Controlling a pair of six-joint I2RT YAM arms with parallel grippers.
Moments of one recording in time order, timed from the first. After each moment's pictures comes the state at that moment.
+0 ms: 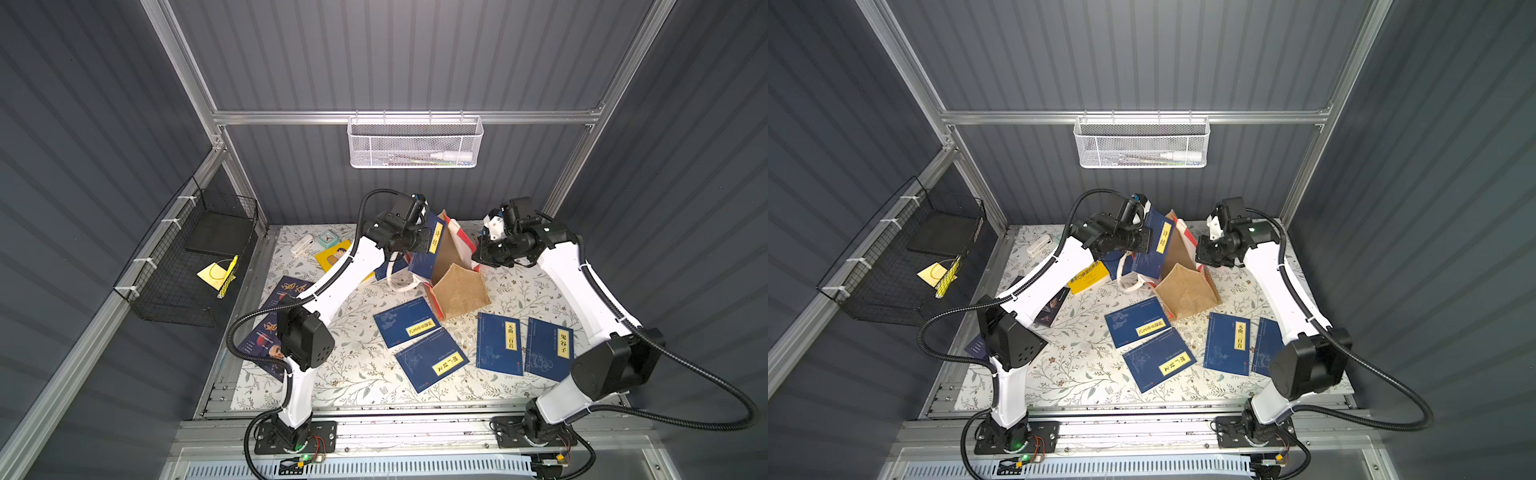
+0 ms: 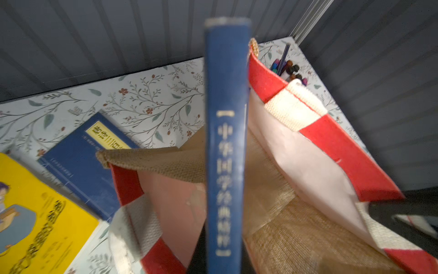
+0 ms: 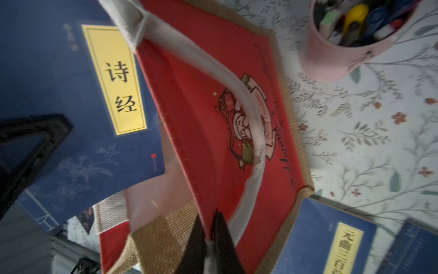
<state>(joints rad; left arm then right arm) -0.69 2.03 2.19 -0.91 0.01 -0.26 0.26 1.56 1.62 -1.01 -0.27 0.41</state>
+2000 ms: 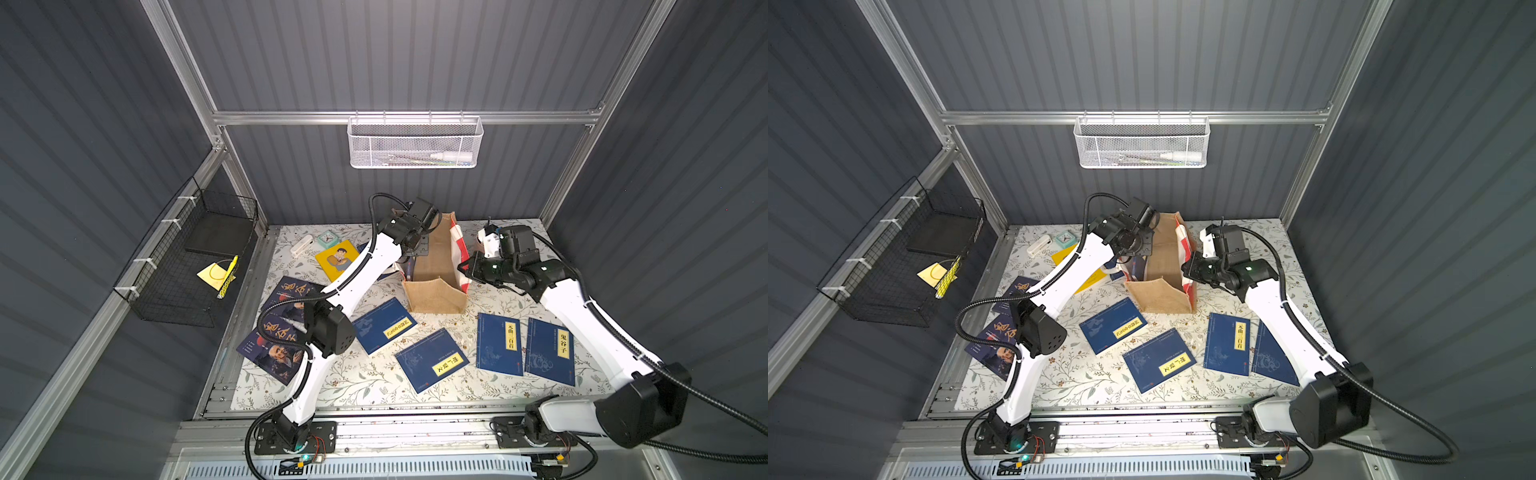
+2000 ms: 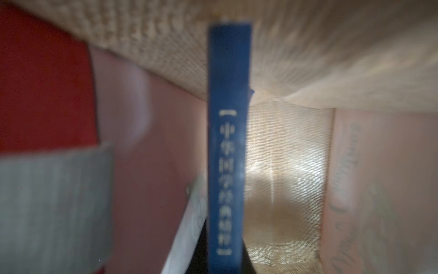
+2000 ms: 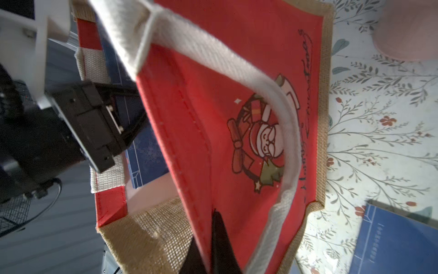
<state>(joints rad) -0.72 2.25 2.43 -1.14 -0.24 -0.50 0.32 1.37 1.26 -0.63 -0.33 0.60</state>
